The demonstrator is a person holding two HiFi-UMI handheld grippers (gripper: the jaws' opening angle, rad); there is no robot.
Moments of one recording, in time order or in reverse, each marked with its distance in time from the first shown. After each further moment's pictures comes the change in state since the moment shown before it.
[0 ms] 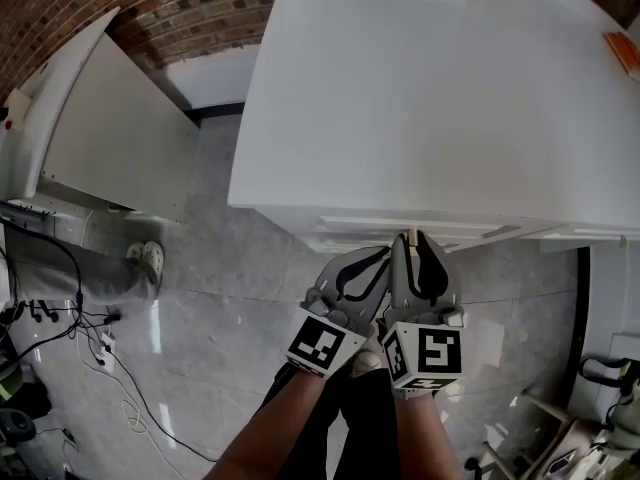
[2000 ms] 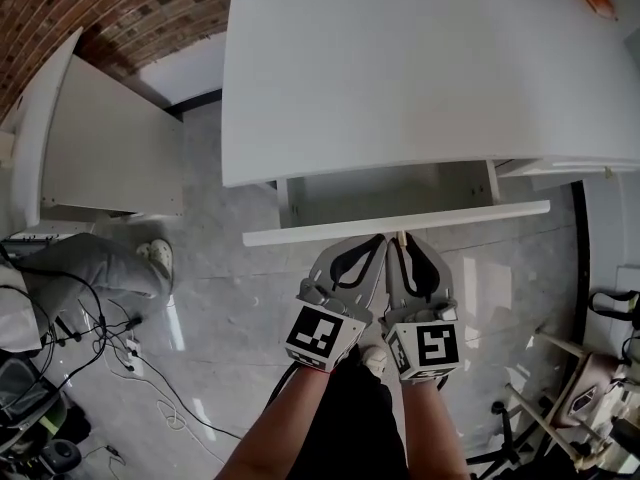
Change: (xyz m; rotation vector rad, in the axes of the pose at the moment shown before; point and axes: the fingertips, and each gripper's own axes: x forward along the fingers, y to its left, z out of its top) left arm -0.037 -0.035 0.015 -0.092 0.160 -0.034; right arm -0.072 0.016 -0.021 0.040 0.059 -0.014
